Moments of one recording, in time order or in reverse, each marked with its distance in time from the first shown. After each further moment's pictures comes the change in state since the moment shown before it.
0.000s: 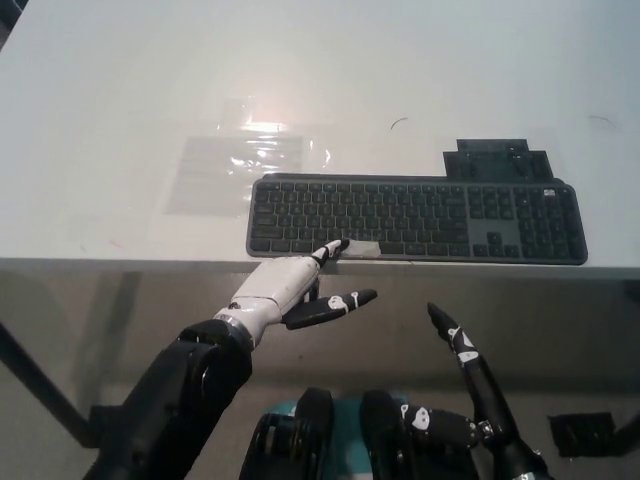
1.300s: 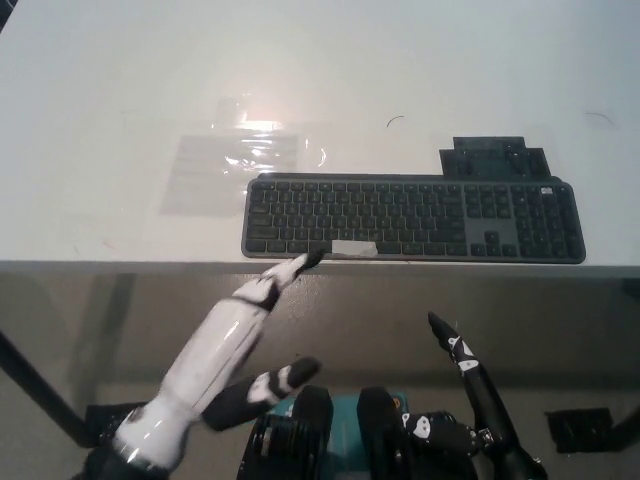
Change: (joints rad) left_arm 0.495 0.098 0.163 -0.908 -0.420 -0.046 -0.031; right_arm 0.008 -0.001 0.000 0.025 -0.001 0.001 0.000
